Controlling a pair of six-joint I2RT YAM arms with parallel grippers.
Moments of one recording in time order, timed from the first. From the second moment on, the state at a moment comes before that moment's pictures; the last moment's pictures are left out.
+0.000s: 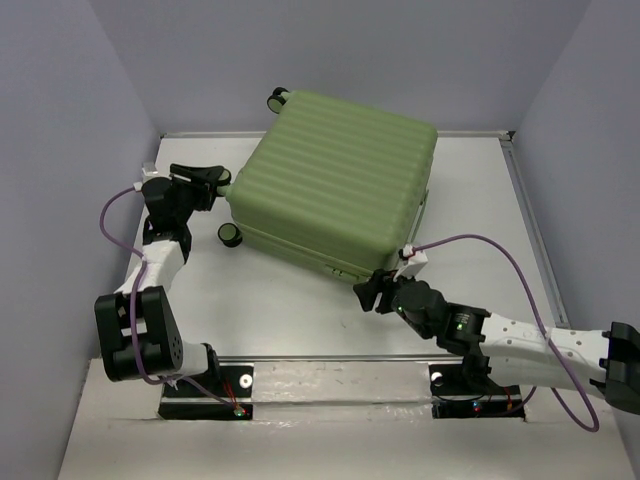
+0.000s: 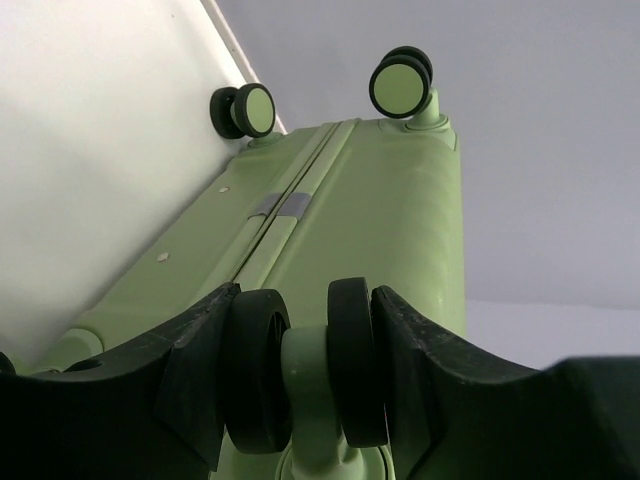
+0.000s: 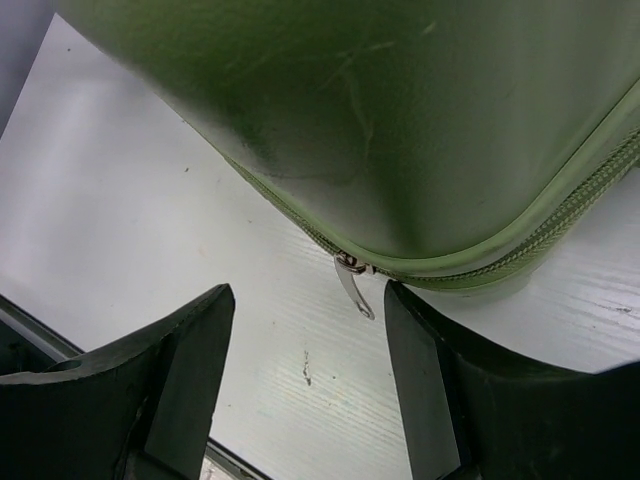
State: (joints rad) left arm 0.16 1.36 0.77 0.38 0.32 -1.23; right arm 1.14 0.89 0.41 0.09 0.56 0.70
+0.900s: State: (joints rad) left arm -0.02 0.62 0.26 0.38 0.07 -1.23; right arm 0.92 0.87 0.45 -0.07 0.73 0.62
